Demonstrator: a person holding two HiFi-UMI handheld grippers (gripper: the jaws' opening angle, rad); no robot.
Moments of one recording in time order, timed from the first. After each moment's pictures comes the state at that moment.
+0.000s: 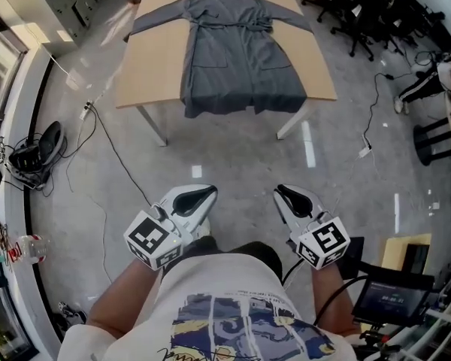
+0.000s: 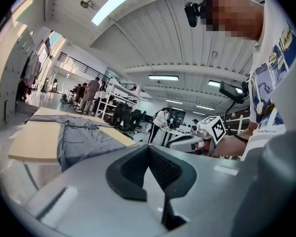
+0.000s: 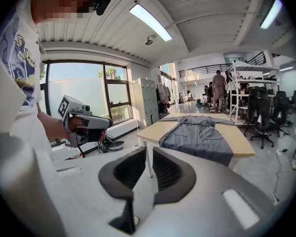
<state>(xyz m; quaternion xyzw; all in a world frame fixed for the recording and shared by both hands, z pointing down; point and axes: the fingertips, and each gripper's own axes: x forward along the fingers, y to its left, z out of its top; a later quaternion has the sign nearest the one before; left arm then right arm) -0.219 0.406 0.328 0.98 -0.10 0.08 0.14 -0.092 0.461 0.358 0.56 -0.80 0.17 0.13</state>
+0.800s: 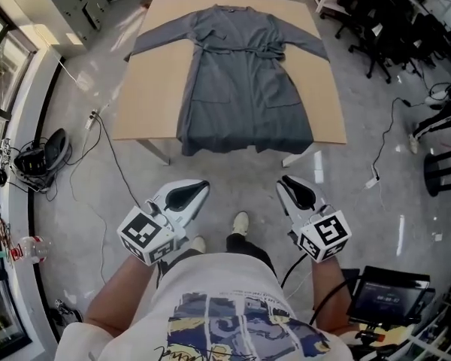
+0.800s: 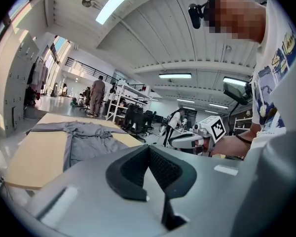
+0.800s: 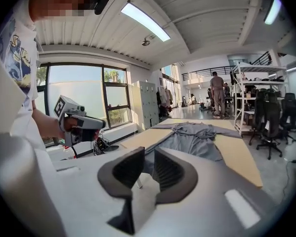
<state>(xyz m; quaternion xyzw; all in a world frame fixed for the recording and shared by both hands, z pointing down) -0.145 0.259 0.326 0.97 -0.16 0.09 0.13 0.012 0.302 0.356 0.55 -0.82 0.14 0.12</state>
